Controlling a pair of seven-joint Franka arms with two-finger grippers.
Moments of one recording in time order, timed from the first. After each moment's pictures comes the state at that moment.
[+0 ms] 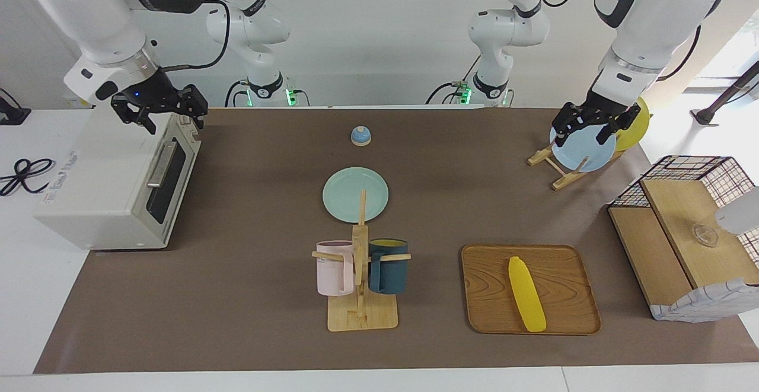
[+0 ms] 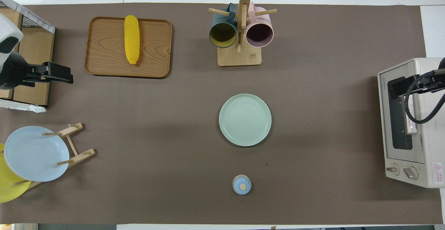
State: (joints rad) left arm -0.11 -0.01 0.00 -1.68 -0.02 1.72 -0.10; right arm 0.01 0.02 -0.05 -1.57 -0.02 1.50 -0.17
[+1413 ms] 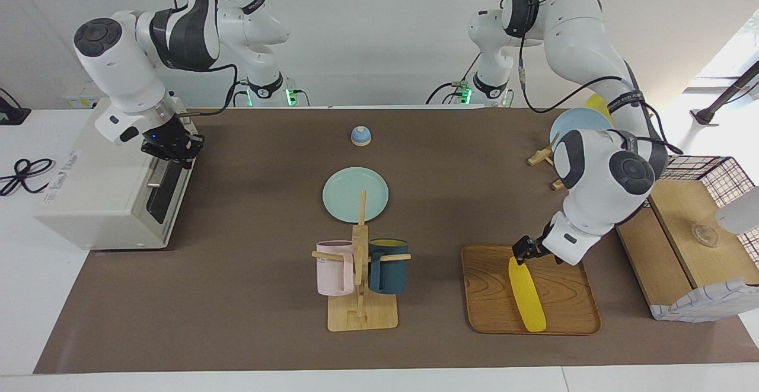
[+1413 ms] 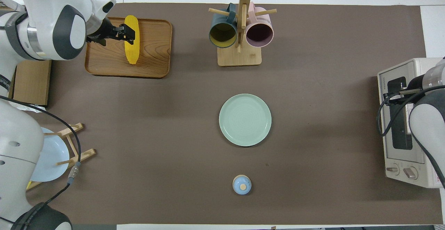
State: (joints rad) left arm -0.17 0.68 -0.01 -1.21 -0.06 1.95 -0.10; right arm -0.05 -0.05 -0.05 -1.97 -0.07 1.88 -0.17
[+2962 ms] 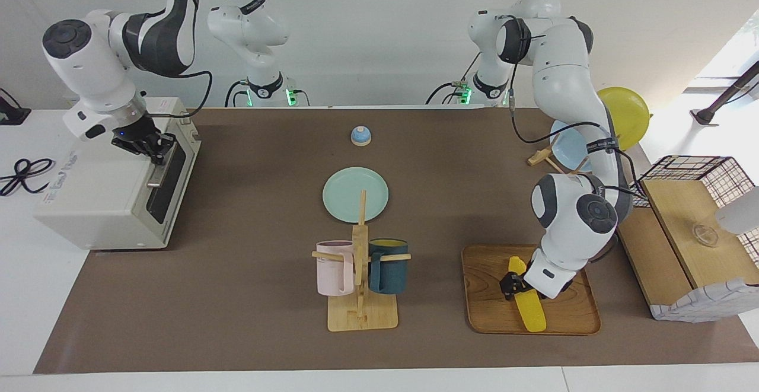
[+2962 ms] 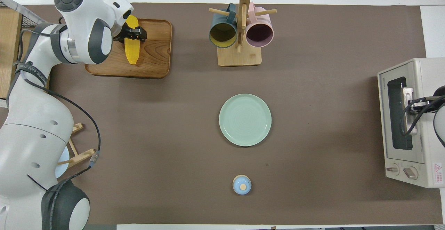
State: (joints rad) left arm -0.18 0.84 -0.01 -1.16 -0.05 2.13 -0.10; right arm -0.17 -0.06 -0.05 -2.01 -0.10 1.87 -0.17
